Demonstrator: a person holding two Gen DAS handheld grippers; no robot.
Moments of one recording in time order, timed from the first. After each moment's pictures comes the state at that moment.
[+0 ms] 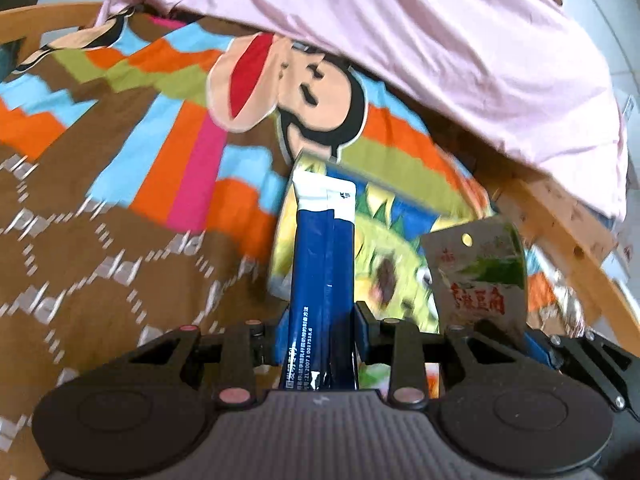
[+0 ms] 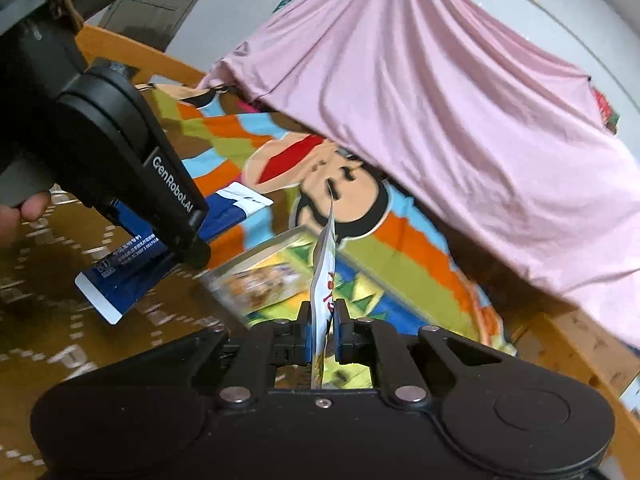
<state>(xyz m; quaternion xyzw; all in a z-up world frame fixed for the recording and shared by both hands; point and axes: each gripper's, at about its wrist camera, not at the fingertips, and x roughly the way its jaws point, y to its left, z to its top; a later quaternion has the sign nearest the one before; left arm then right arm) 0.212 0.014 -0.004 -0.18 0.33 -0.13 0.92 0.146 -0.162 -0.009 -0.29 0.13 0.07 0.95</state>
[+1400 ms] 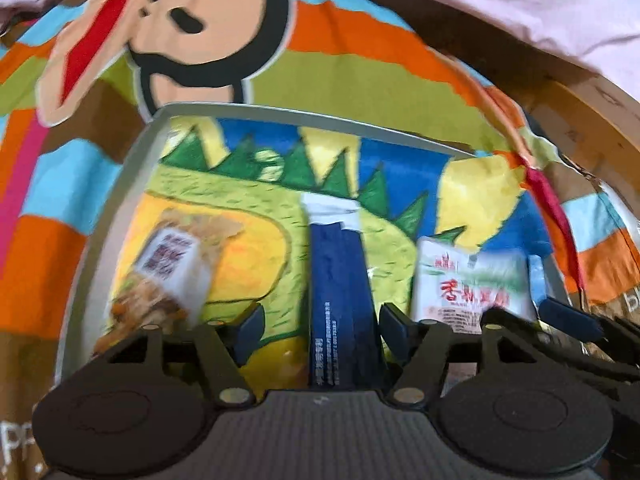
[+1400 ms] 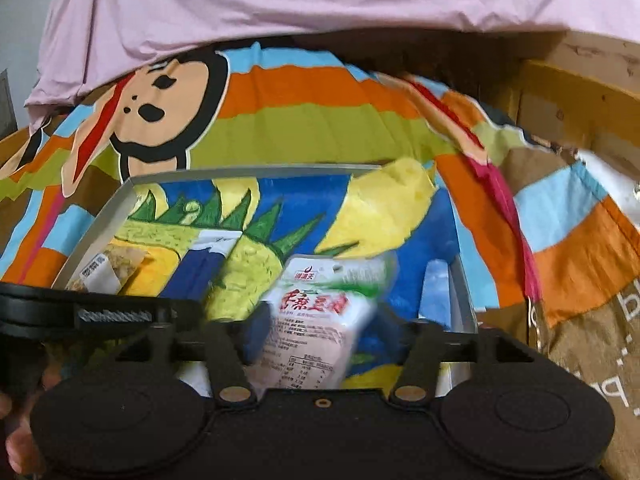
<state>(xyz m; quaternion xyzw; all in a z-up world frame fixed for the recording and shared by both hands) 0.367 -0.149 -0.062 -0.06 0.42 -0.11 0.90 0.318 -0.336 -0.048 0.03 0.34 0.01 0.94</state>
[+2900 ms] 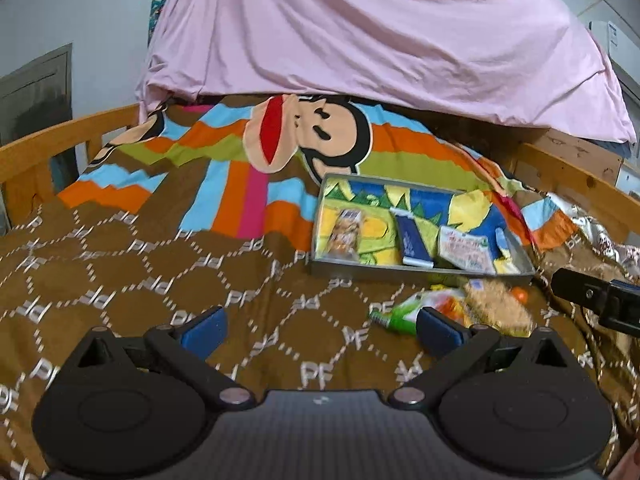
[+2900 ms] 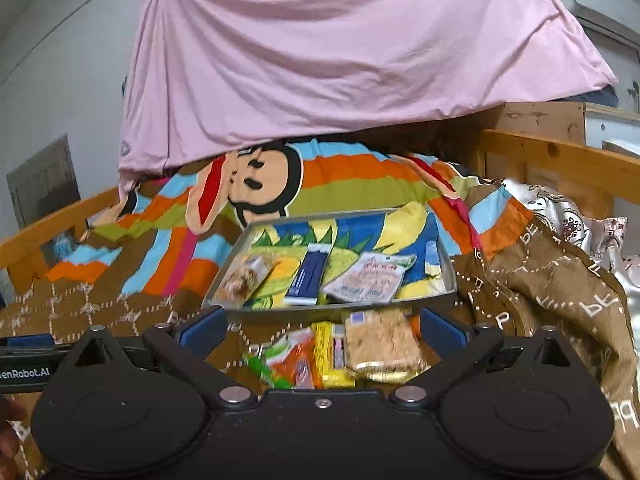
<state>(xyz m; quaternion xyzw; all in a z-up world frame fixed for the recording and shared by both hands) 0.056 -0.027 0.012 -0.03 0.27 -0.03 0.96 0.036 -0.272 0.017 0.06 0.21 0.03 0.98</state>
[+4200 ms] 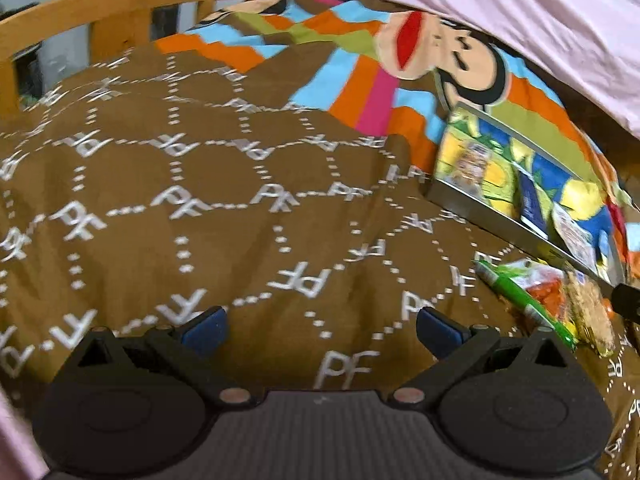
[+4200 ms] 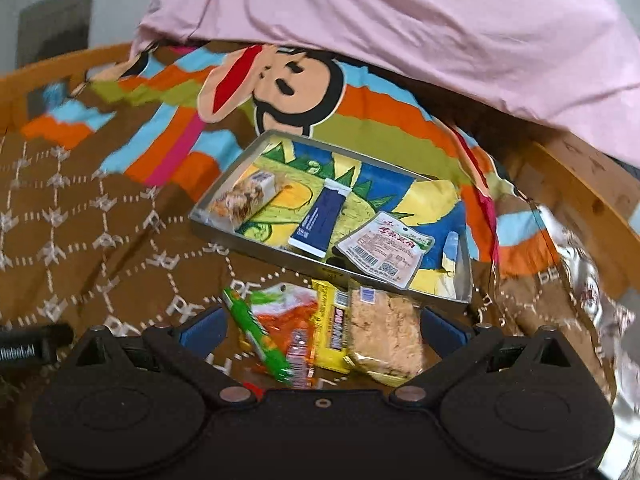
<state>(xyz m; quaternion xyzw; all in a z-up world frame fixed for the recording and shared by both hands) 0.082 0.015 -0.047 -0.14 0.39 0.10 0.90 0.113 -0.217 0.014 -0.13 0.33 0.04 0.93</state>
